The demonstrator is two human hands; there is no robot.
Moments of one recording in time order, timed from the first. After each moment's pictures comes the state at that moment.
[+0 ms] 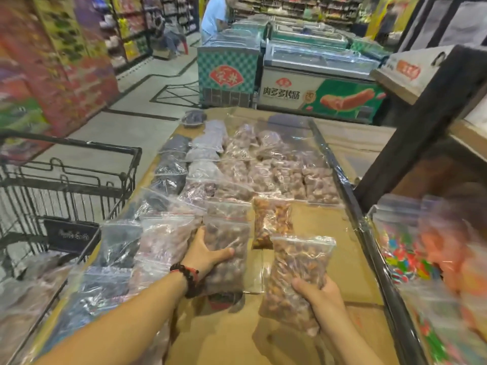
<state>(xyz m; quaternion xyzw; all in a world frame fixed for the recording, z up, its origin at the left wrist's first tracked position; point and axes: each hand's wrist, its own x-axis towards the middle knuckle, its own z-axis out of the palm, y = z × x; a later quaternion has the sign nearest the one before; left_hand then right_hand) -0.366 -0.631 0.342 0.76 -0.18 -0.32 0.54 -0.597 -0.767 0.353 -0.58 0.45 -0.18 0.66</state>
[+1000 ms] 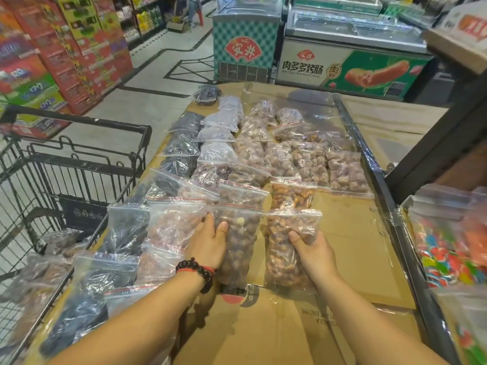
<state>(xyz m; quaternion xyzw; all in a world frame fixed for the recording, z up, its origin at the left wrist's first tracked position) -0.348 -0.639 0.316 0.90 -0.20 -0.16 0.37 -0.502 -0.815 0.305 -0.72 0.51 -0.11 0.45</state>
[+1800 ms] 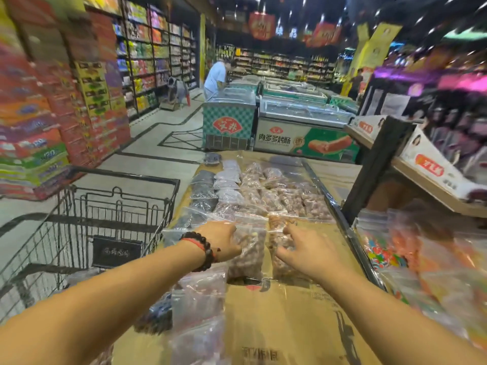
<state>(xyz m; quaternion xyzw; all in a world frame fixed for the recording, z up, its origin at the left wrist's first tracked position) -0.389 -0.490 0.508 0.86 -0.48 -0.13 0.08 -0.570 -0.625 0.525 -0.95 0.32 -0.06 0.05</state>
